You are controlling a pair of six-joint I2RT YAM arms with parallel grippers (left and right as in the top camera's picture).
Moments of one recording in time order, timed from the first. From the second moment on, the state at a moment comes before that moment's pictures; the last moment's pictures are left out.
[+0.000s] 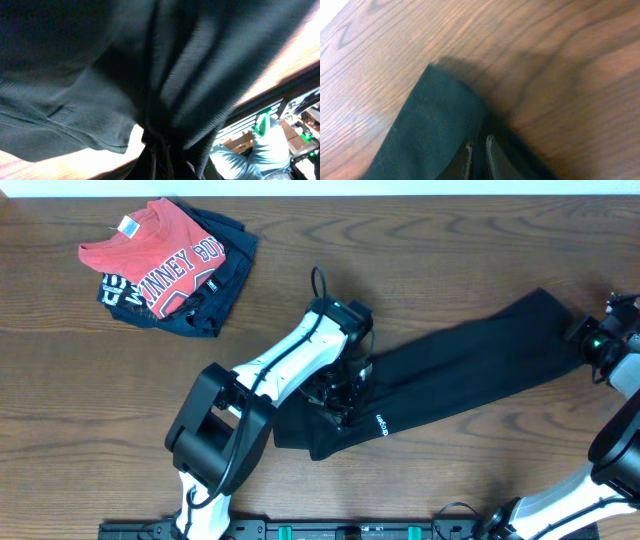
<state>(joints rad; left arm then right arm) -0.67 2.01 1.48 -1.35 0.43 -0.15 -0.64 1.92 1.03 0.00 -0.47 0.15</state>
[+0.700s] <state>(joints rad) -0.62 2.01 1.48 -1.41 0.37 -0.15 -0.75 1.92 1.03 -0.14 -0.57 0.16</state>
